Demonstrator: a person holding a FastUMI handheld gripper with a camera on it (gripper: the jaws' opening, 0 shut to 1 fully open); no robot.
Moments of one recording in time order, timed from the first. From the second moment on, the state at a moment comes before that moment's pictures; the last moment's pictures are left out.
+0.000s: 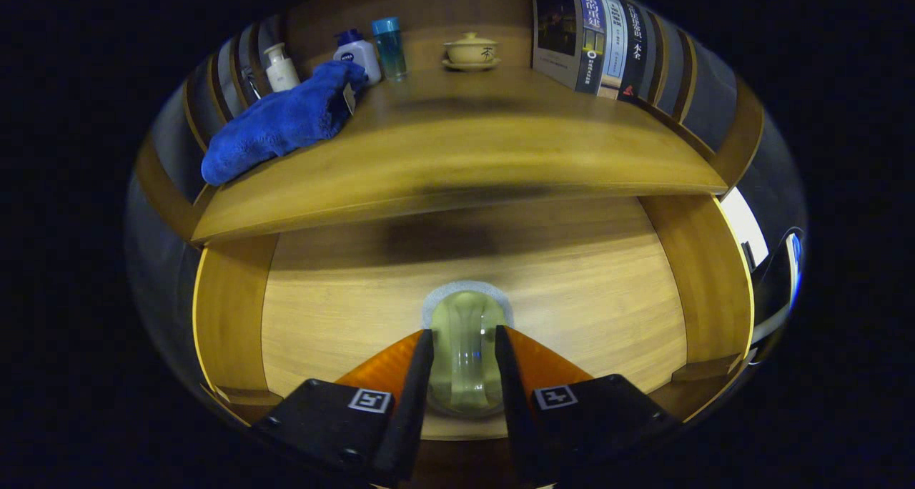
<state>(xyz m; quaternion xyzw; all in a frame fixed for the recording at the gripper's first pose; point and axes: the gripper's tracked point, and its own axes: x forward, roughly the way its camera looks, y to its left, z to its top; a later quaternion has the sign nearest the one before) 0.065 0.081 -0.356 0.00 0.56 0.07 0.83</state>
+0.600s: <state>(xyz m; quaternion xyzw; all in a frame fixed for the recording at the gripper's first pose) 0.067 0.084 -0.296 0.00 0.52 0.09 0.85</state>
